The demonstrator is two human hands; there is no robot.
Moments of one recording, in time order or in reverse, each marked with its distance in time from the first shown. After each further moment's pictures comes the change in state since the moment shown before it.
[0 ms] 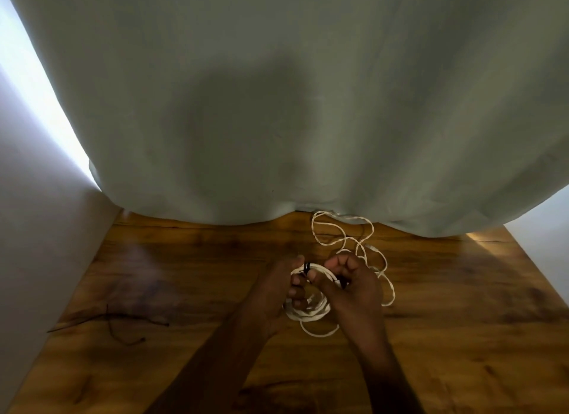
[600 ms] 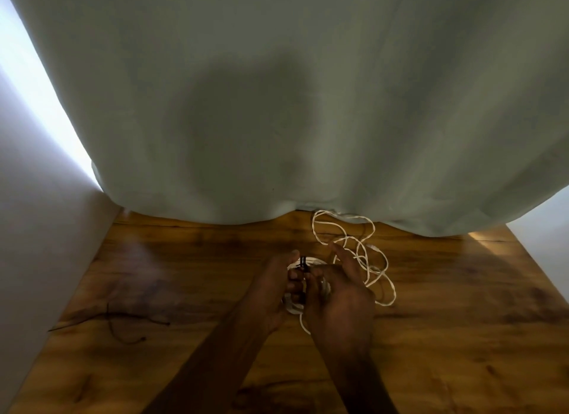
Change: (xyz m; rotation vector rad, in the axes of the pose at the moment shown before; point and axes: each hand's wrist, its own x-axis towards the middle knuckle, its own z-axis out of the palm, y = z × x) left_hand 0.015 0.000 -0.006 -0.069 -0.003 -0.076; right_hand -0.024 -0.014 0.020 -0.653 0.090 -0.251
